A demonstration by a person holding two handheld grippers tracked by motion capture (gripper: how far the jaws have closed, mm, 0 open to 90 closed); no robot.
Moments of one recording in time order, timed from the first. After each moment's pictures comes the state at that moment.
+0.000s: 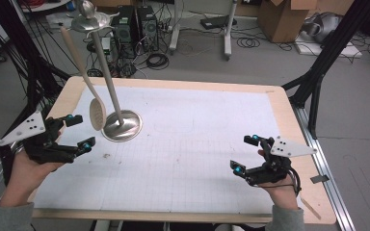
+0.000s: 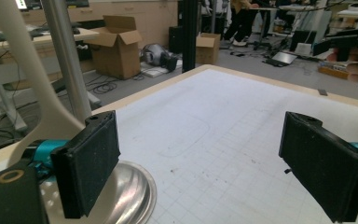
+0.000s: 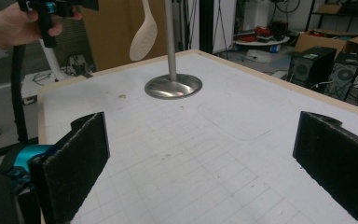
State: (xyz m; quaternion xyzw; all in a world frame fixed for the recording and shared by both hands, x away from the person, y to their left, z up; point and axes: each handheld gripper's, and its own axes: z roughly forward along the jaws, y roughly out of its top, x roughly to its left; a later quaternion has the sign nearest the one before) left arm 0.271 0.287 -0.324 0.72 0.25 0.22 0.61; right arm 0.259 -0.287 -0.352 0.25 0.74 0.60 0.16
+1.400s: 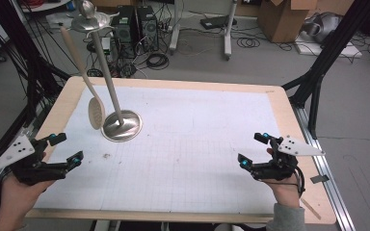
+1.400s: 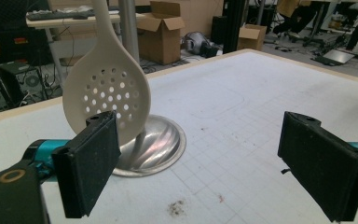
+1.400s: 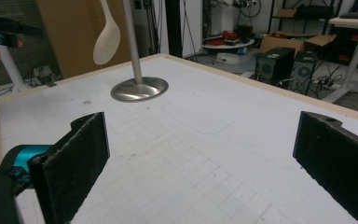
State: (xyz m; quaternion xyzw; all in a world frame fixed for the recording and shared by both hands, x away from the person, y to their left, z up) left arm 0.235 0.318 -0.363 0.70 0.33 0.26 0.58; right arm 0.264 -0.308 -0.361 0.30 0.72 0.60 0.20
